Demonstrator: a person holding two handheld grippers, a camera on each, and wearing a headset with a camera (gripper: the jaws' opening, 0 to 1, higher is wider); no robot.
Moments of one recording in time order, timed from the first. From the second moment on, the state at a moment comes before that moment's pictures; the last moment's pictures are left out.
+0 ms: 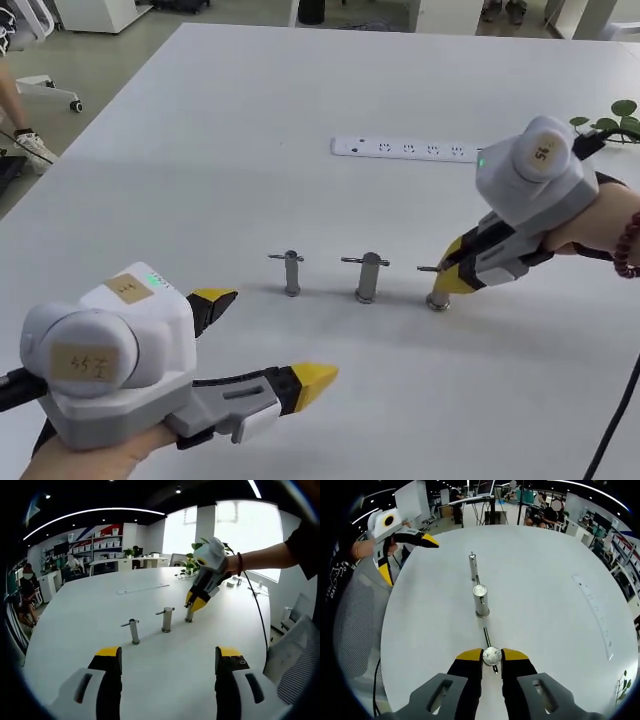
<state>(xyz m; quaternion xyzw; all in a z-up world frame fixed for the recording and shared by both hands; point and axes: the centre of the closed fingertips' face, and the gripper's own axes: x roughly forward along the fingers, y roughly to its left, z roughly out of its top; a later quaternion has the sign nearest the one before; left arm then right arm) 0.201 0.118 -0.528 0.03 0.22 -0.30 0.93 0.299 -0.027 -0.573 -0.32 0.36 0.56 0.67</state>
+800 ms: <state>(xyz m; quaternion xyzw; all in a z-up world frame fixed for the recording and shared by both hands) 0.202 0.118 -0.531 0.02 0.23 -0.30 0.93 0.301 -0.024 -0.568 -0.30 0.36 0.54 0.70</state>
